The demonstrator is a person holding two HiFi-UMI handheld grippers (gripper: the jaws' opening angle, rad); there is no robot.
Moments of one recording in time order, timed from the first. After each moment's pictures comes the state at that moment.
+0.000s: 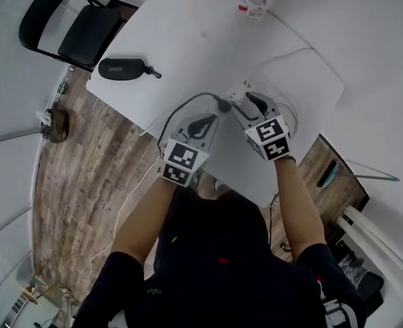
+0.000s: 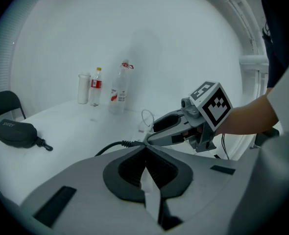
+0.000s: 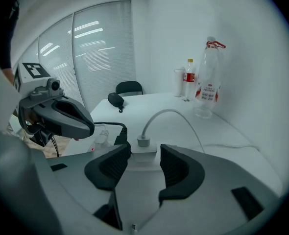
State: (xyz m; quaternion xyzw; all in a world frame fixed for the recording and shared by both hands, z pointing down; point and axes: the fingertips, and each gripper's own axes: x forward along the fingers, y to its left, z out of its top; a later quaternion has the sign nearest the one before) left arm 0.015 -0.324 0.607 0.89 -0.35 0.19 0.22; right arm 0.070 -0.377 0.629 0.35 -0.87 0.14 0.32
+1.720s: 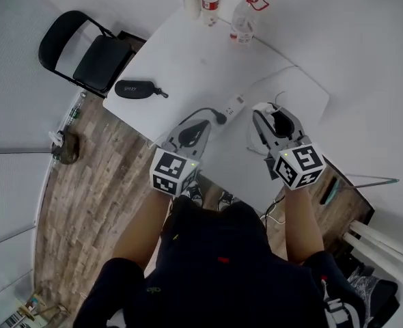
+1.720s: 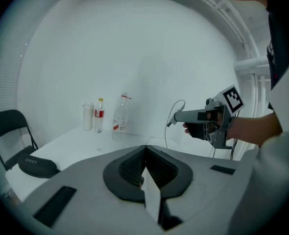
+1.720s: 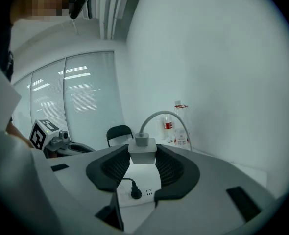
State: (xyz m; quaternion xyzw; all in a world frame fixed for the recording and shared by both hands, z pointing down) left arm -0.006 -0.312 0.487 0.90 -0.39 0.13 0.16; right arm 0.118 -0.342 0.437 0.46 -0.87 0.14 0.09
